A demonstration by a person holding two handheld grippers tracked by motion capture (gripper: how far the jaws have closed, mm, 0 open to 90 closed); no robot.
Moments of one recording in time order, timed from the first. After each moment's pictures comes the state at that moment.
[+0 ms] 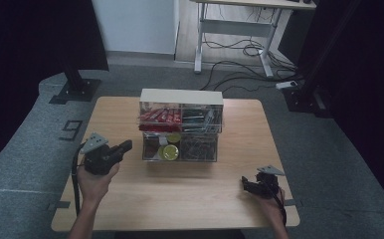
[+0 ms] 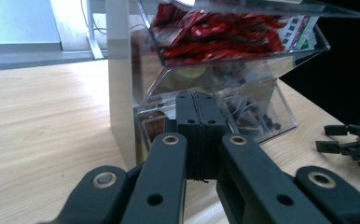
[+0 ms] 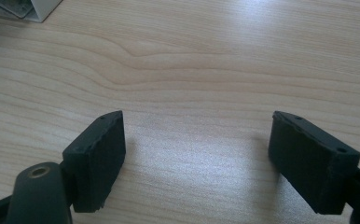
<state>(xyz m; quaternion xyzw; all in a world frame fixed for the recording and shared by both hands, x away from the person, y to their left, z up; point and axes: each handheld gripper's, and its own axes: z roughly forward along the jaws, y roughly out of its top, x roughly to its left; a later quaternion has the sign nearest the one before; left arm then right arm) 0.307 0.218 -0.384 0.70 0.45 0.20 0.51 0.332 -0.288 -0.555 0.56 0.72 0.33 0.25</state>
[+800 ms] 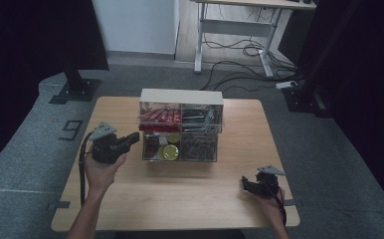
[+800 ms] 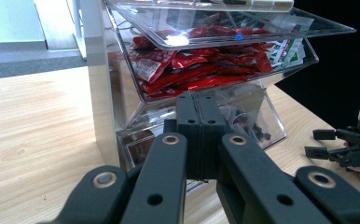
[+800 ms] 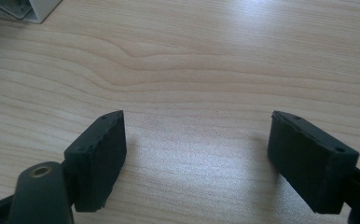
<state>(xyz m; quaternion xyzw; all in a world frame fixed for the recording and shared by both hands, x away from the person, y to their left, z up) 0.330 0.203 -0.369 0.71 0.44 0.19 0.51 0.333 -0.288 -0.555 0.56 0.72 0.33 0.25</state>
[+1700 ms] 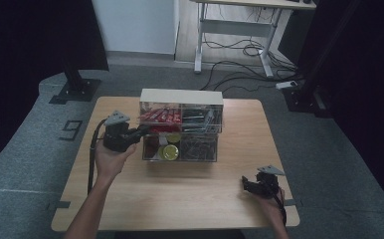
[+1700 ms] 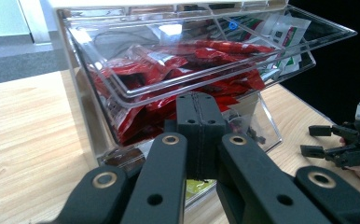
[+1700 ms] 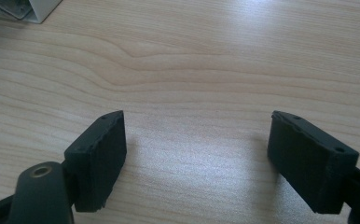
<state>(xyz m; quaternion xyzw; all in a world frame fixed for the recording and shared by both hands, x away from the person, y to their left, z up) 0.356 0.178 -0.353 0.74 0.43 0.17 0.49 0.333 -0.288 -0.555 0.56 0.72 0.33 0.25</state>
